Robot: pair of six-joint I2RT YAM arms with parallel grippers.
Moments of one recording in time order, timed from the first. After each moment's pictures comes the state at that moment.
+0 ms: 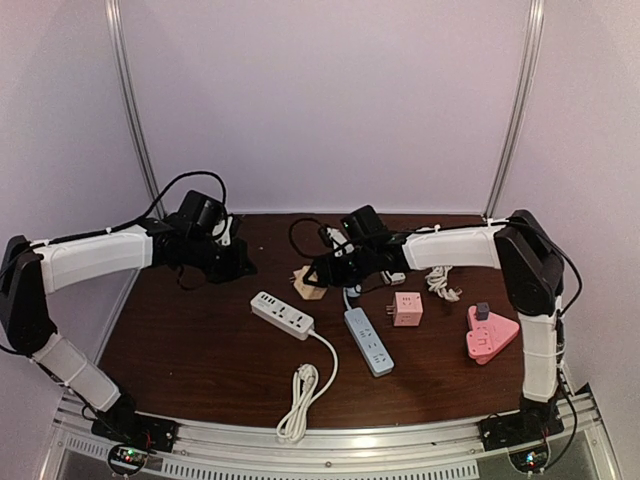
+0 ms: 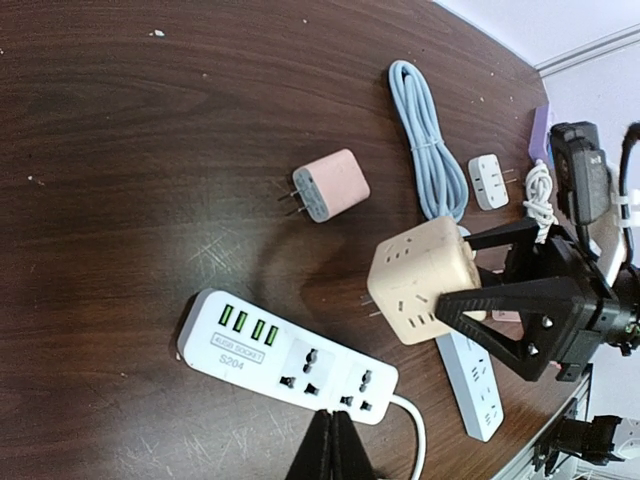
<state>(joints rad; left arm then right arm) -0.56 1.51 1.07 -0.39 0.22 -0.65 0.75 2.07 1.50 -0.15 -0.33 0.50</state>
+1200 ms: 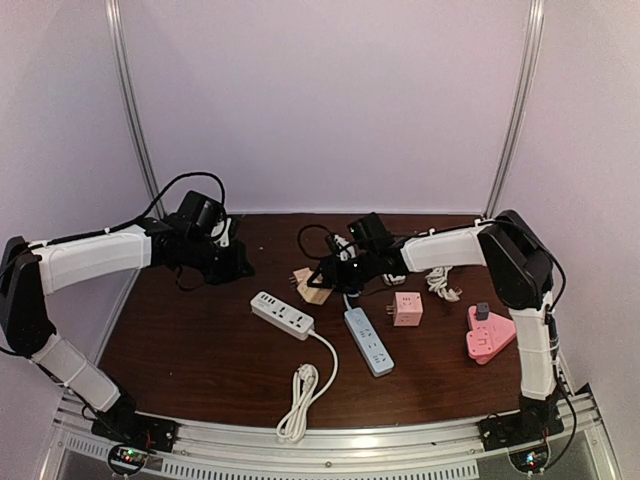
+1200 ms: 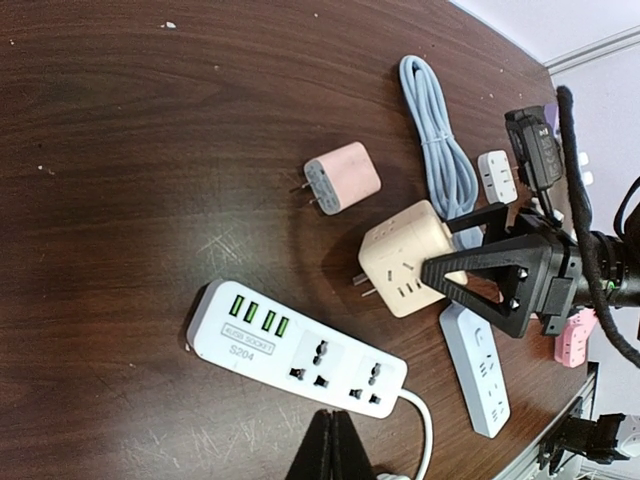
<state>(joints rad) -0.56 1.50 1.07 -0.42 0.21 -0.64 0.69 2.16 1.49 -0.07 -0.47 0.61</state>
